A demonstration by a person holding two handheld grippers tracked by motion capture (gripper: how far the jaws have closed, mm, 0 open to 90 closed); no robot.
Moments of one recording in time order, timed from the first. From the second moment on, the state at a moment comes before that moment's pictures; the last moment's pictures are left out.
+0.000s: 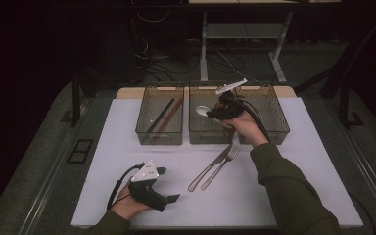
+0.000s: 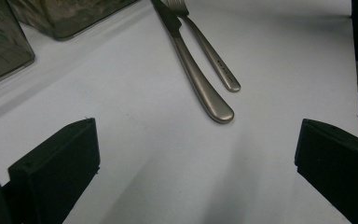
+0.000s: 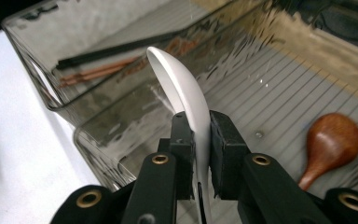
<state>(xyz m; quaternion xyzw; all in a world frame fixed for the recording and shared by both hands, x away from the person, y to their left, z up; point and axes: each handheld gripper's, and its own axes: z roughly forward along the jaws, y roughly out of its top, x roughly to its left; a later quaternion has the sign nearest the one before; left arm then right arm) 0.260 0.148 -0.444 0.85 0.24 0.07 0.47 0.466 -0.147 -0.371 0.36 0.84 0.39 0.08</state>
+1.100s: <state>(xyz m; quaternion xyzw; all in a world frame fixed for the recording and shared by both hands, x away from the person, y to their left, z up) 0.263 0.144 -0.443 0.85 0.27 0.07 0.45 0.375 -0.213 -0.373 0.36 0.79 0.49 0.09</state>
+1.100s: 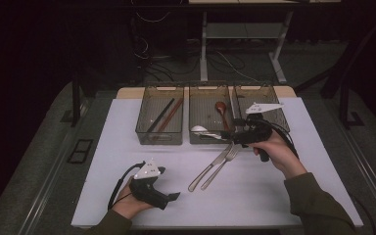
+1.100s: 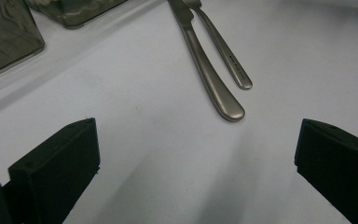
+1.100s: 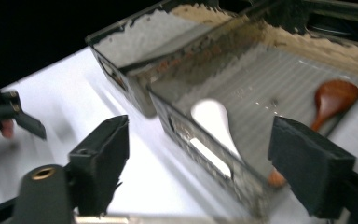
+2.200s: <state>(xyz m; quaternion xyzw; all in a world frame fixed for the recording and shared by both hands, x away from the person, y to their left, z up) 0.297 0.102 -0.421 0.83 0.30 0.09 0.46 0.281 -0.282 -0.436 0.36 0.80 0.46 0.10</state>
